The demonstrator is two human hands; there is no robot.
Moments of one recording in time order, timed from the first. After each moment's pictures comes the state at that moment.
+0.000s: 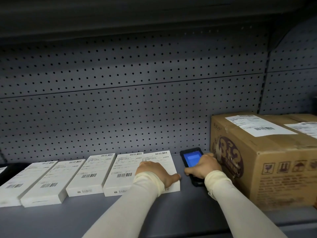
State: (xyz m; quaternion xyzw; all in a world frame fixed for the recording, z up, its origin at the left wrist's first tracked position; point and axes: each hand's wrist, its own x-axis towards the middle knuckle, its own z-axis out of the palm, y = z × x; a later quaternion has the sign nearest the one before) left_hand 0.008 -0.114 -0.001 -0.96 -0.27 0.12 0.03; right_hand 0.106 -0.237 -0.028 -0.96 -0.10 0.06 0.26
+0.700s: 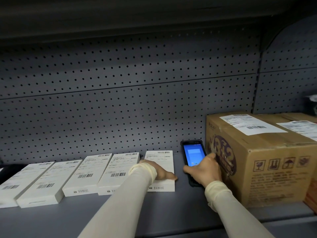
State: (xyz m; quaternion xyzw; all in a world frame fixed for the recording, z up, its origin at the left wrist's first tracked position) left_hand 0.019 -0.109 0.009 -0.91 -0.34 0.17 -0.13; right_hand 0.091 -0.246 -0.042 -0.91 -0.03 -0.03 0.42
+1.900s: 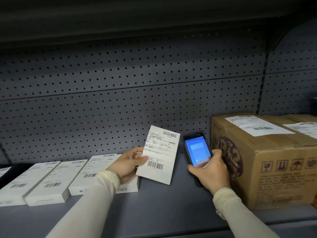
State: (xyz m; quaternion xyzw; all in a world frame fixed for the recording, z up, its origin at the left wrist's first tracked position) left_hand -0.014 -0.016 -0.011 -0.67 -0.11 -0.07 -0.73; right_hand 0.084 -0.251 -0.051 -0.85 -0.08 -0.09 0.51
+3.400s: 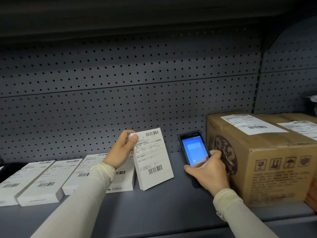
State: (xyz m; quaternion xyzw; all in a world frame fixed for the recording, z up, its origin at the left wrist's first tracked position) left_hand -0.011 -0.014 0.013 -0.81 -0.08 -0.24 -0.53; right_hand 0.071 -0.263 -0.038 -0.85 -0.10 -0.07 0.51
